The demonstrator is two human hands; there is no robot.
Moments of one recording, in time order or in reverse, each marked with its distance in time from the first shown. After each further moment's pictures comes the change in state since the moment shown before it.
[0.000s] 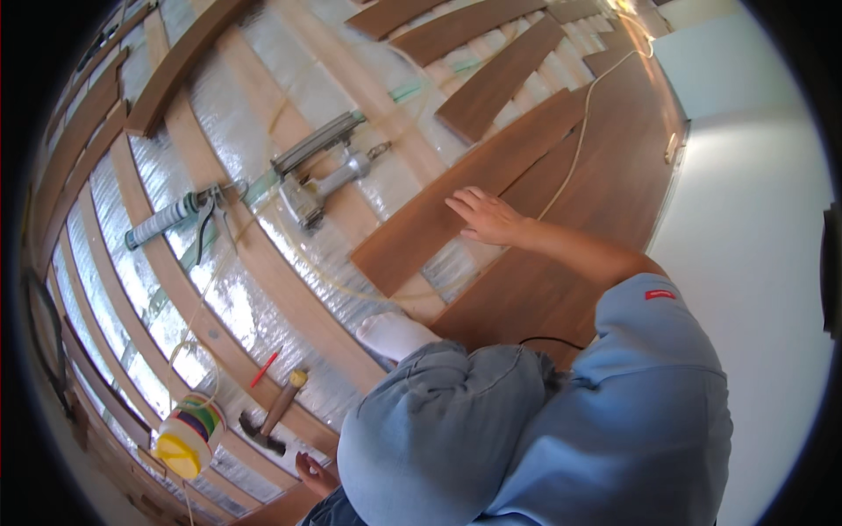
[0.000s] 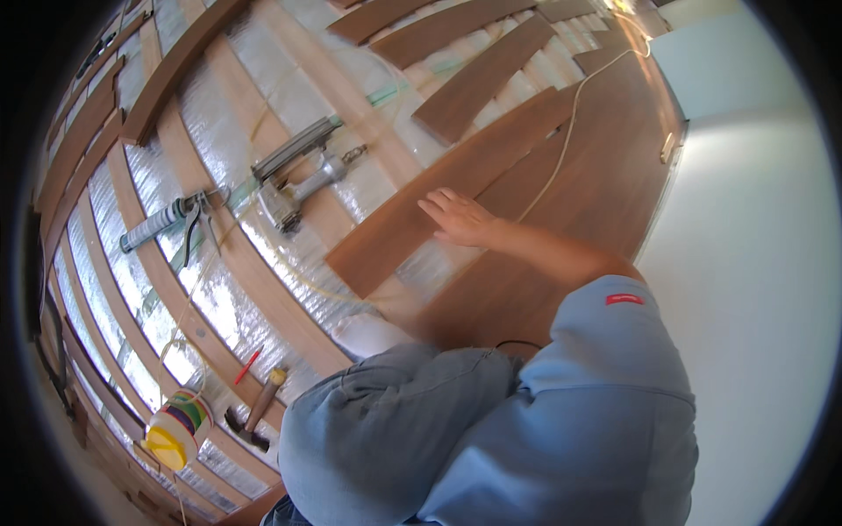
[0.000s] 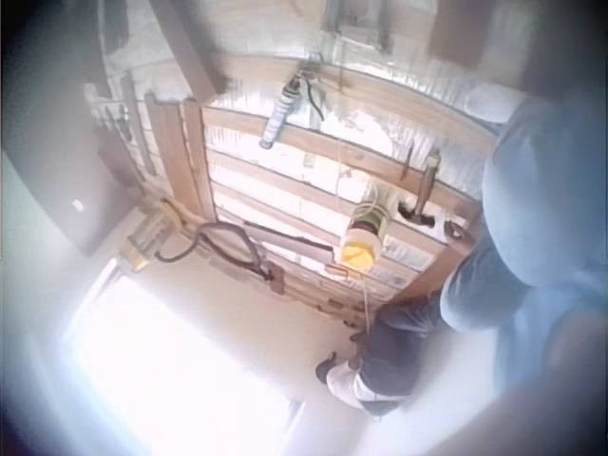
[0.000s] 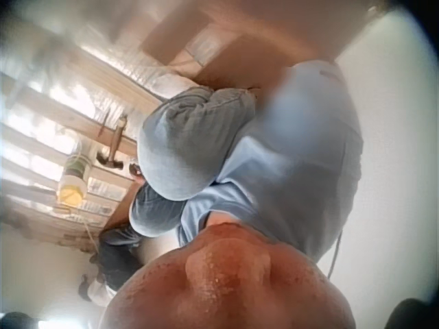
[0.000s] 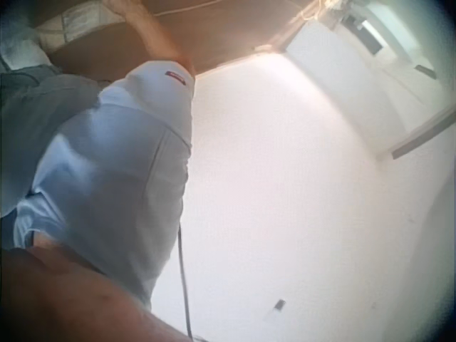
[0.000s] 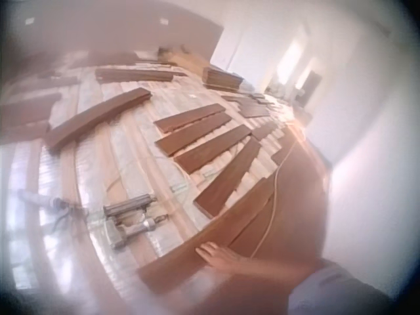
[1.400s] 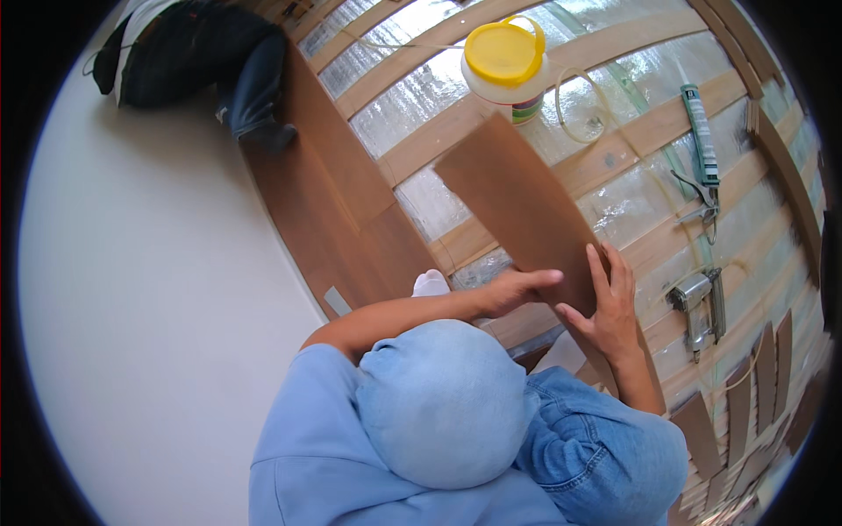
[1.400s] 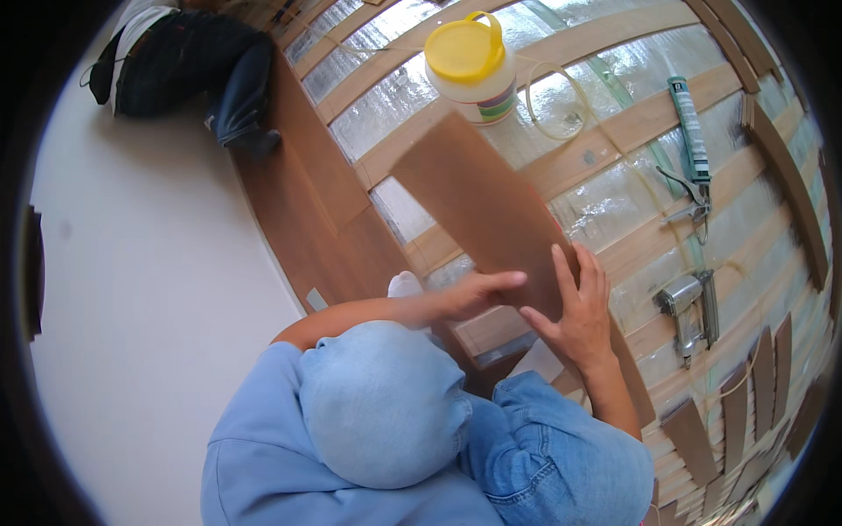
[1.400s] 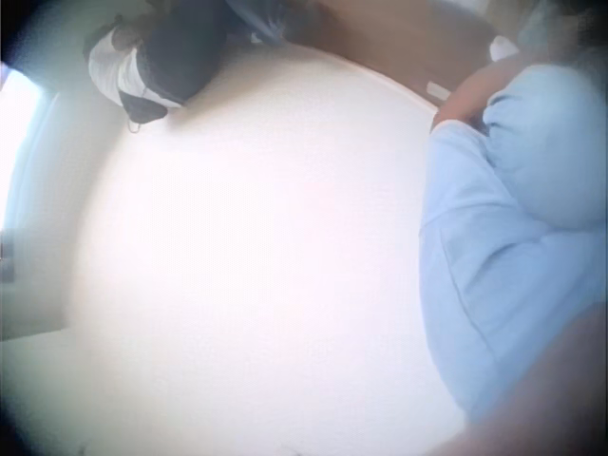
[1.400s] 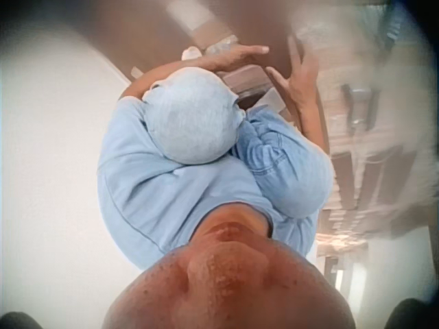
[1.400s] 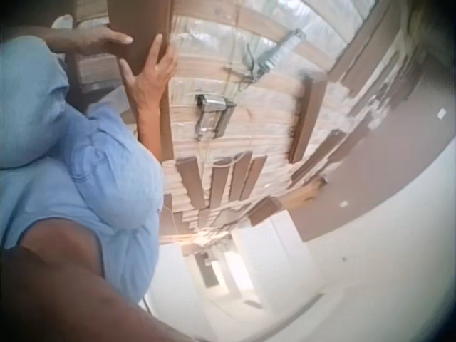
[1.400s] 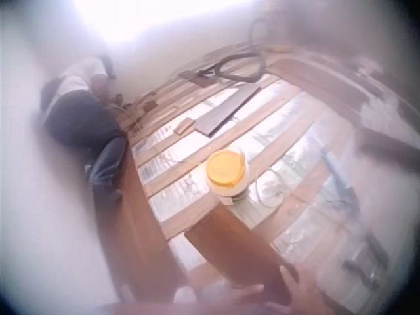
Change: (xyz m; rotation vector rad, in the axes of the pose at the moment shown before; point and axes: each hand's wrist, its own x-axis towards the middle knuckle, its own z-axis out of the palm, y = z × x) left_hand 0.021 0.228 0.083 -1.821 -0.324 -0.303; right_hand 0.107 -0.384 -0.008 -0.017 -0.122 -0.987
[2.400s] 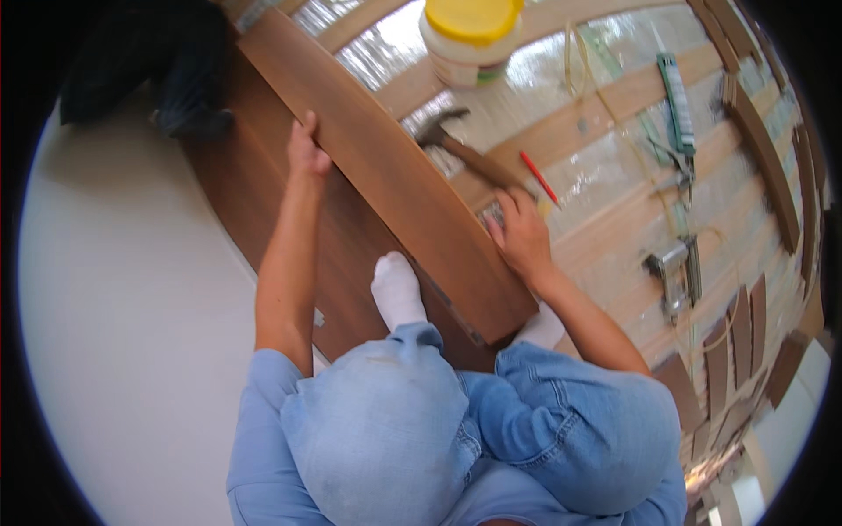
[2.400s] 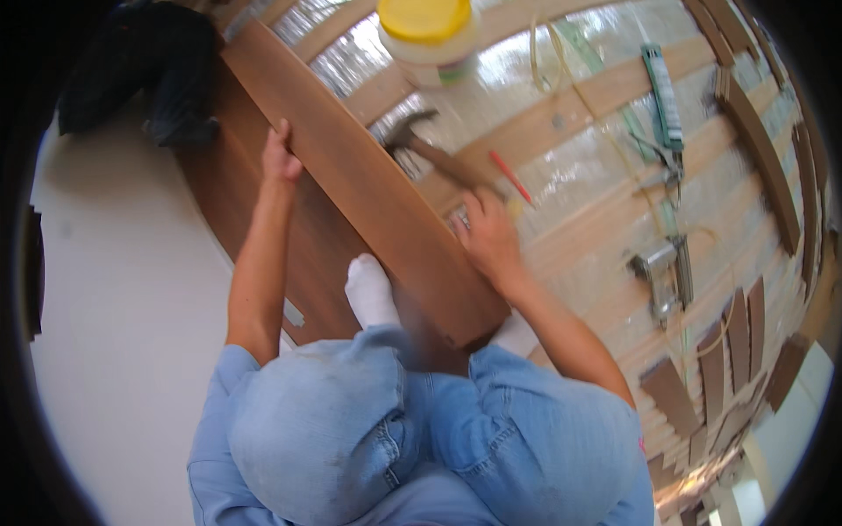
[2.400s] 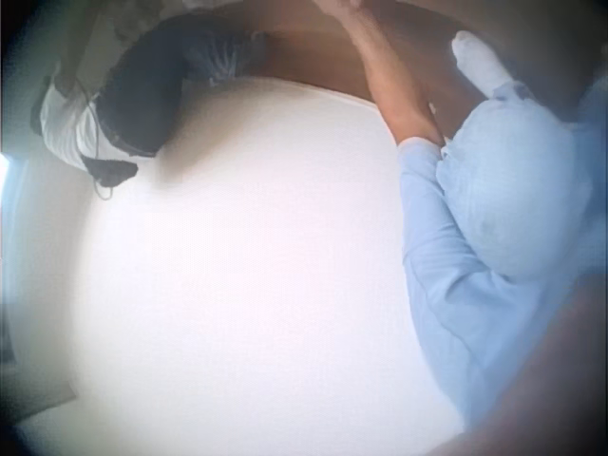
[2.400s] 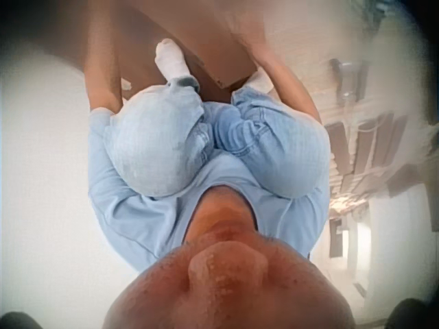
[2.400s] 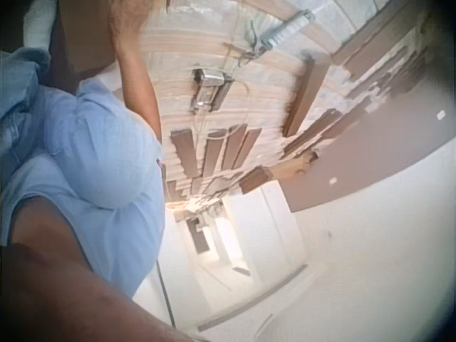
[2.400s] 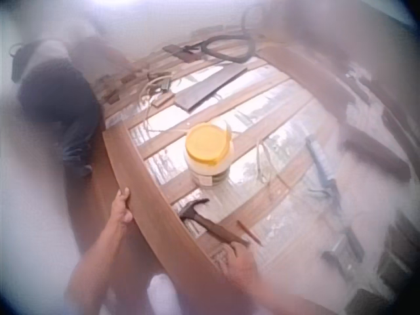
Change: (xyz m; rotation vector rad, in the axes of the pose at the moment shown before) left_hand -0.045 0.227 -0.257 -0.015 0.699 0.867; right_hand 0.076 -0.004 0.160 0.167 0.236 -0.040
